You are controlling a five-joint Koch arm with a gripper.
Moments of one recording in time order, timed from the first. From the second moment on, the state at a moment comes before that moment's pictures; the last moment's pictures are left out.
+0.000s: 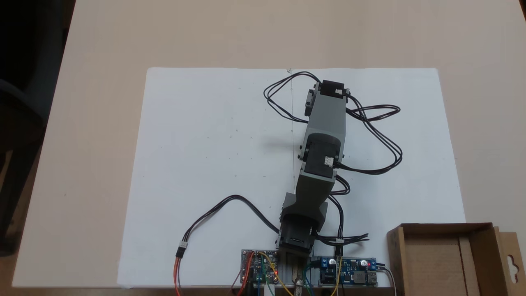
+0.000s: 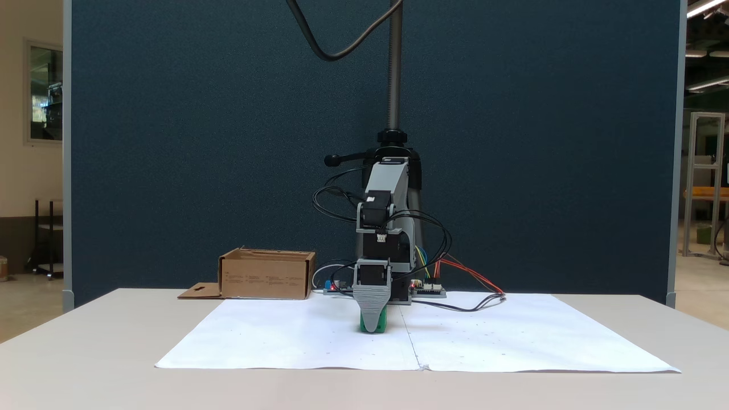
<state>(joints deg) 12.9 78.6 79.1 63.7 -8.0</state>
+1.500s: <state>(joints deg) 76.9 78.7 22.1 100.0 -13.4</state>
